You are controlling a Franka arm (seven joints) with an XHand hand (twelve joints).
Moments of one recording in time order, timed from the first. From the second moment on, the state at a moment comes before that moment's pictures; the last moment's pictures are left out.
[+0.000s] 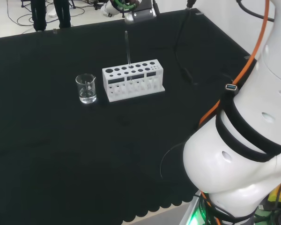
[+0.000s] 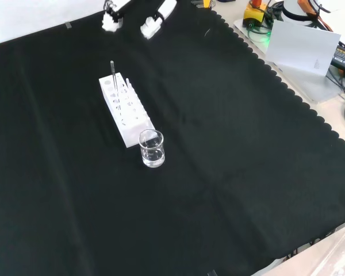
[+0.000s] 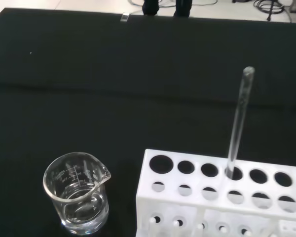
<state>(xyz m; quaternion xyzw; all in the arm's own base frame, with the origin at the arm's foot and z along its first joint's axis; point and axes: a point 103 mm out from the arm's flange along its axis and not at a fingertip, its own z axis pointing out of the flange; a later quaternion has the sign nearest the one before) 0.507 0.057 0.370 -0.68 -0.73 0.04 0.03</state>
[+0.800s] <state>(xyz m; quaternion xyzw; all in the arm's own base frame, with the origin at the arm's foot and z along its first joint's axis) 0.539 0.044 0.324 -0.67 -0.74 0.04 0.05</state>
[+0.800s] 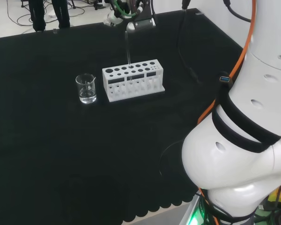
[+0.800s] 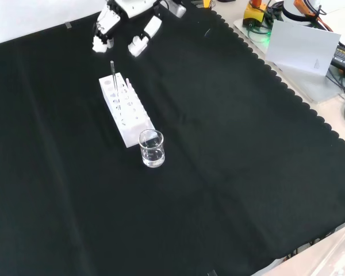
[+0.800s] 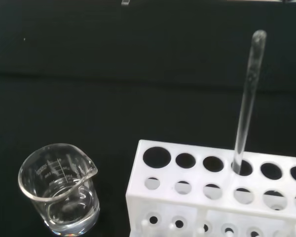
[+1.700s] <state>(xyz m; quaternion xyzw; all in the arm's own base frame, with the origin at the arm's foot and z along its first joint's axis) 0.566 0.010 0.297 -0.67 -0.74 0.03 0.06</state>
